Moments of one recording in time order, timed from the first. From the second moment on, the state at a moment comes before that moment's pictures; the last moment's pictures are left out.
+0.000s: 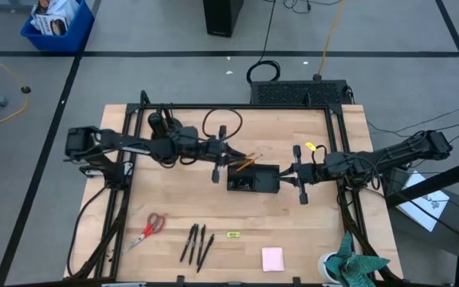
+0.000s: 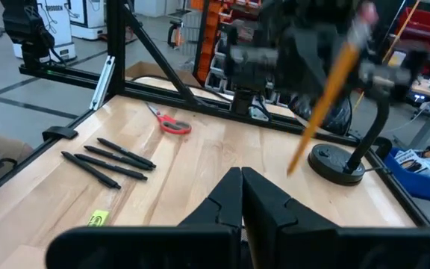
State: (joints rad) left arm 0.13 1.58 0.87 0.71 0.29 0.13; right arm 0.22 0.84 0.49 0.19 0.16 -0.16
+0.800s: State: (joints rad) left arm 0.21 1.88 0.87 0.94 0.36 0.01; right arm 0.22 0.84 0.49 0.19 0.16 -0.21
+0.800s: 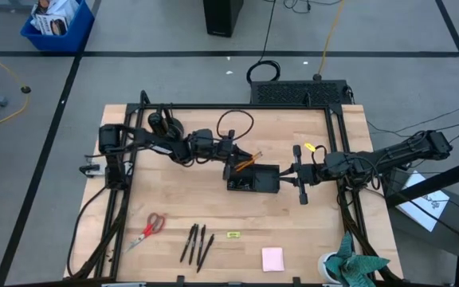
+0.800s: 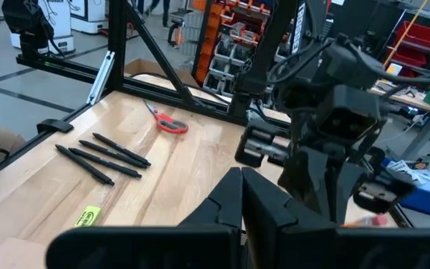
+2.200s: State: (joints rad) left arm 0.21 1.97 0.88 0.92 0.27 -0.07; right arm 0.22 0.84 0.49 0.20 0.16 -0.21
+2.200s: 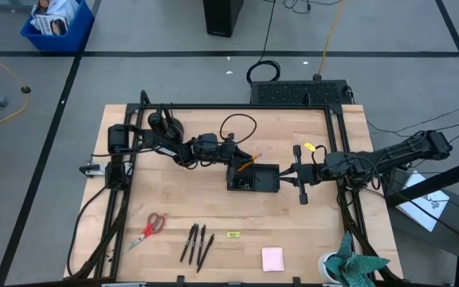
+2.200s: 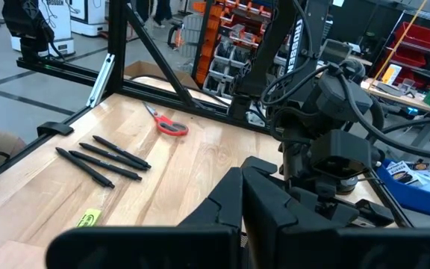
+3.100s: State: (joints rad) left arm -0.17 1.48 1.08 -0.41 -0.26 -0.26; right arm 0.22 0.84 0.49 0.19 0.16 -0.22
